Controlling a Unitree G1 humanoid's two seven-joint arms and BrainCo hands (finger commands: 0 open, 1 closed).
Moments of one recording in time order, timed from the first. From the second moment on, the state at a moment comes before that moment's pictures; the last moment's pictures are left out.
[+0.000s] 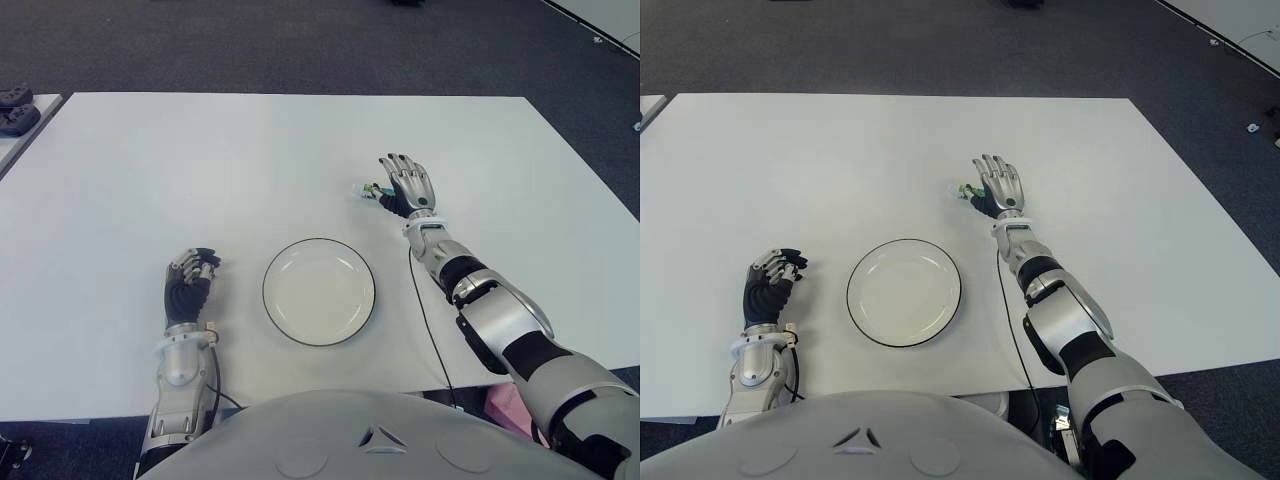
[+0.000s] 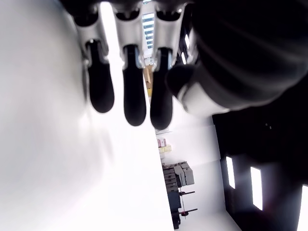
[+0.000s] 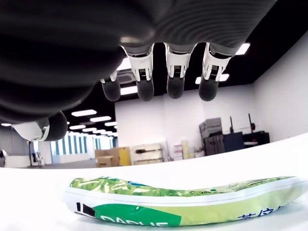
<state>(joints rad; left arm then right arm) 0.44 0.02 0.10 0.04 0.15 -0.29 0.21 -0.73 -0.25 0.57 1.25 -0.79 -0.16 -0.65</state>
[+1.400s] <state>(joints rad) 0.47 0.02 0.11 0.01 0.14 -0.27 0.21 -0.86 -0.26 0.65 1.36 -0.80 -0.12 -0.07</state>
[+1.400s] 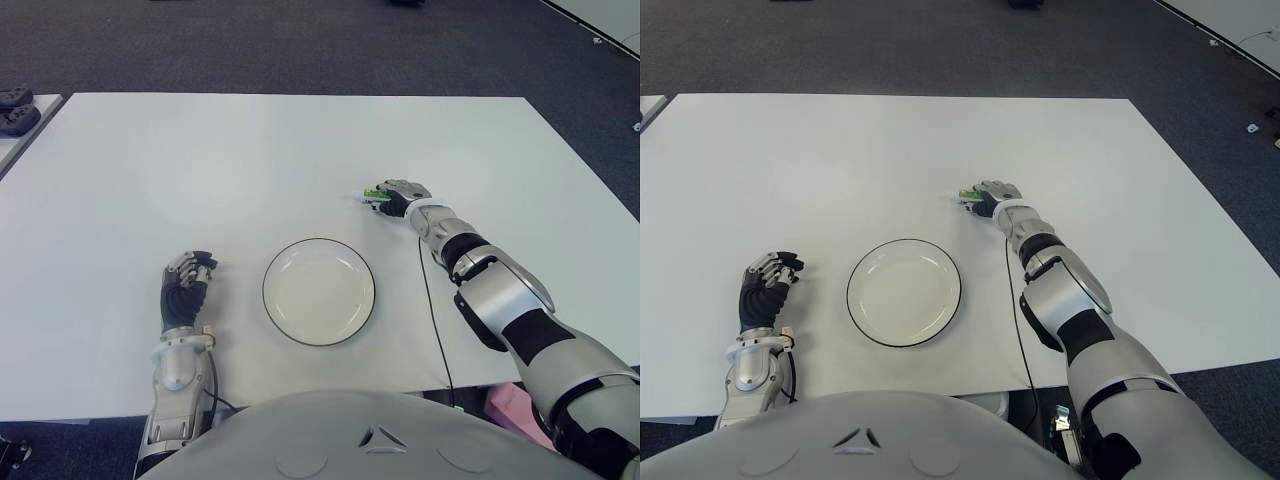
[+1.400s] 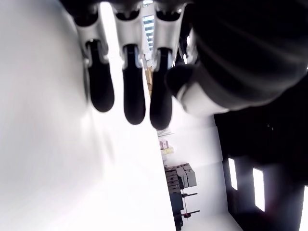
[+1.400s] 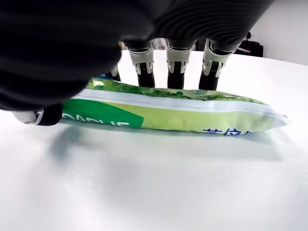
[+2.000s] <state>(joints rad) 0.47 0.02 0.11 0.00 0.14 -0.28 0.21 -0.88 -0.28 0.66 1.36 -0.80 -0.17 0.01</state>
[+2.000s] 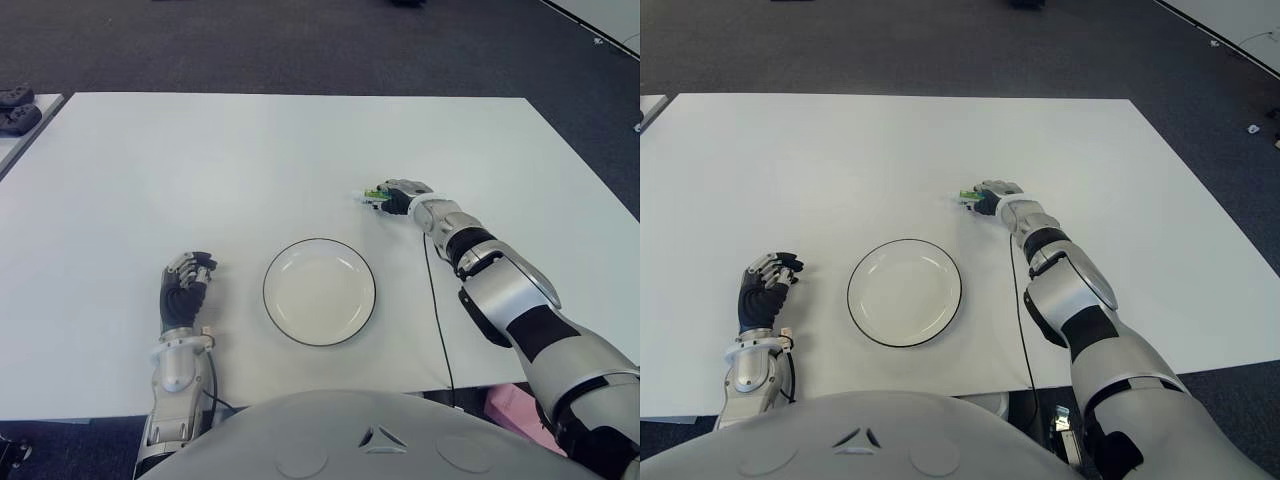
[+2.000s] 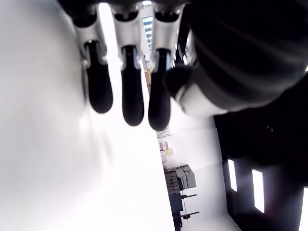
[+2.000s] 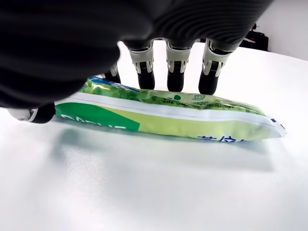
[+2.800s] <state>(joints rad) 0.46 0.02 0.12 0.01 0.15 -0.28 0.22 -0.89 -0.33 0.69 1.35 -0.81 -0.23 0.06</state>
